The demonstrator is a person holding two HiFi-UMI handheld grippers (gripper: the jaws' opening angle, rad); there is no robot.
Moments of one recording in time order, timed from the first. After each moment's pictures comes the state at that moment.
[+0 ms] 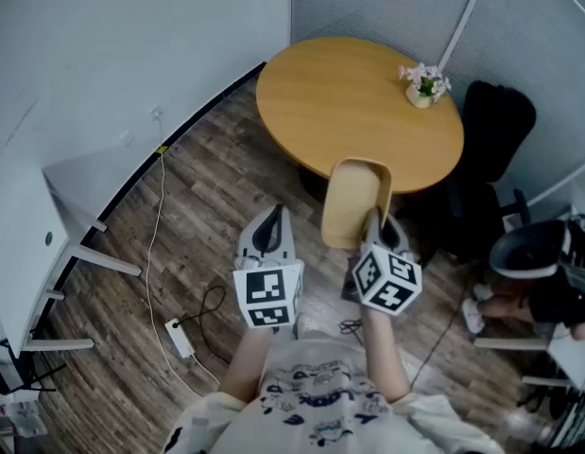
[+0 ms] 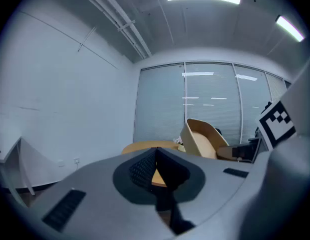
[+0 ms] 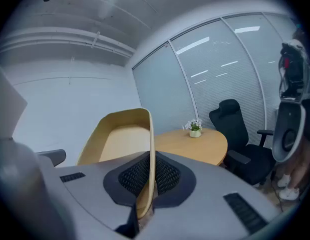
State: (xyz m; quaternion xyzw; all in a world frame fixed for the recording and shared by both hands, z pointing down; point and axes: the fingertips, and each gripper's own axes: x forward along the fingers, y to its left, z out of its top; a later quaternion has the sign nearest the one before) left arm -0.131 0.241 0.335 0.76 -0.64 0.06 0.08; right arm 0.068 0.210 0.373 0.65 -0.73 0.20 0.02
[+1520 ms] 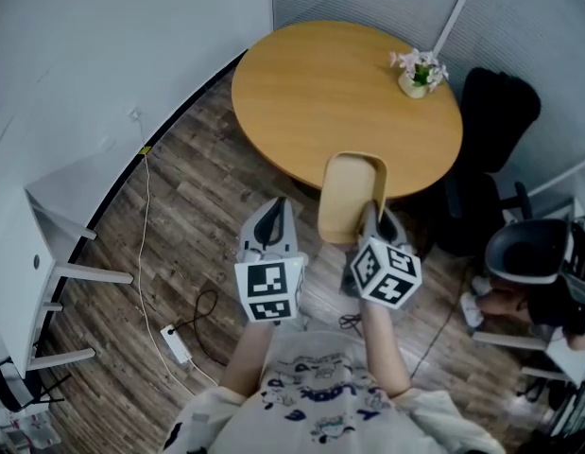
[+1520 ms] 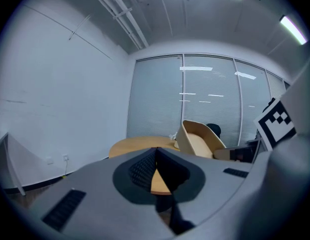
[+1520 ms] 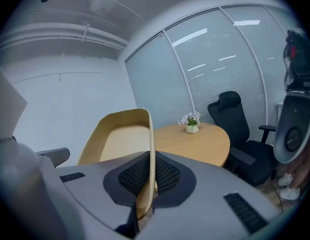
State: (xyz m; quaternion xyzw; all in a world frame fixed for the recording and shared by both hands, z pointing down) left arm -0.084 0.139 0.366 0.78 -0.62 0.08 0.10; right arm 0.105 0.122 0.412 0.66 -0.71 0.23 0.04
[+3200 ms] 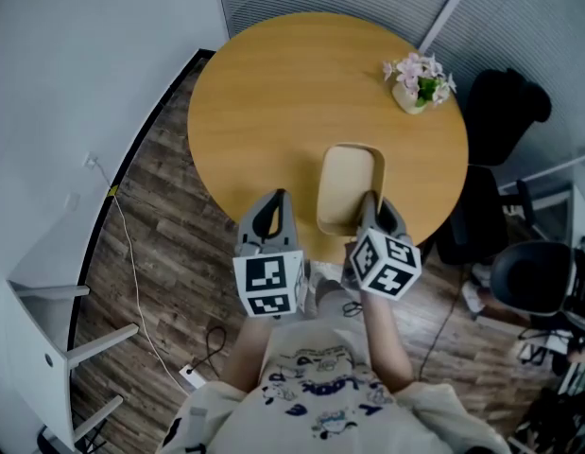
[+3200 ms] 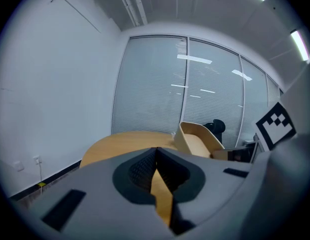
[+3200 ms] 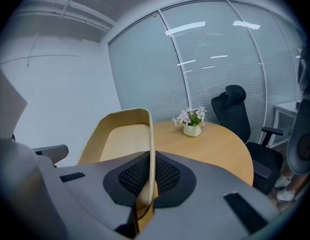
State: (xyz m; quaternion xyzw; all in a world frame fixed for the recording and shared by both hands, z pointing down) left arm -0.070 -0.149 0.407 0.82 -0.54 0.11 0.14; right arm 0.117 -0.133 0.451 0.72 -0.64 0.26 0.08
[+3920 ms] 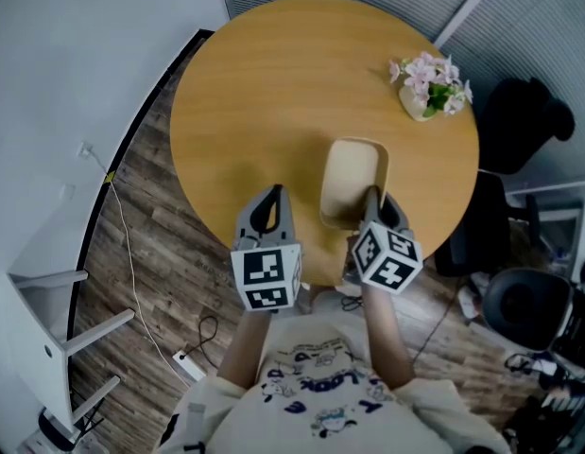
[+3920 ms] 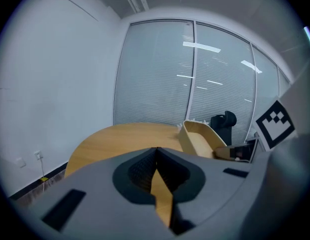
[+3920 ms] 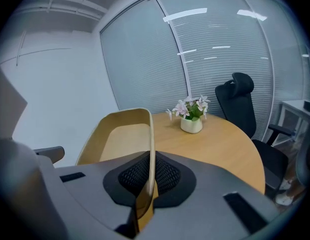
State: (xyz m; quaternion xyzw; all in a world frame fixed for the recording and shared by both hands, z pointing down) left arm -0.022 -0.226 0.452 0.80 -0.56 0.16 0.18; right arm 0.178 -0.214 0.498 0.70 -0.64 0.30 0.11
